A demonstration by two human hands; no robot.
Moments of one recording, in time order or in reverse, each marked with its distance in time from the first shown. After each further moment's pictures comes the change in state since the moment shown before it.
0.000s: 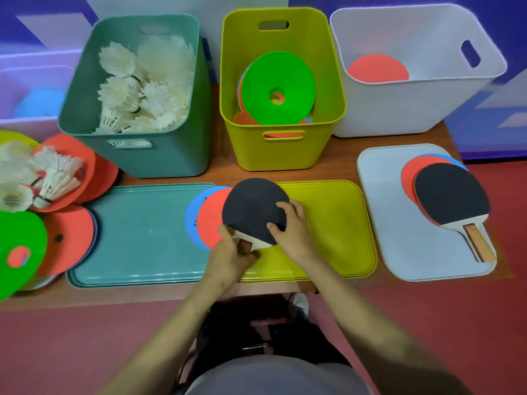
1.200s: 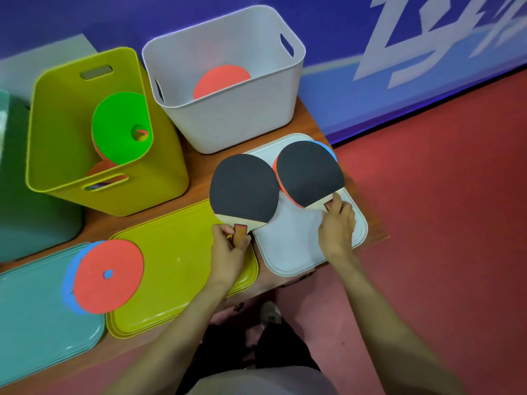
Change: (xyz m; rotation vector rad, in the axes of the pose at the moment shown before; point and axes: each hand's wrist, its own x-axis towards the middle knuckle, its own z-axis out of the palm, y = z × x) left_hand 0.002 0.176 0.194 -0.439 0.038 0.176; right_hand -0.023 0.221 -0.241 -0.212 0.534 0.358
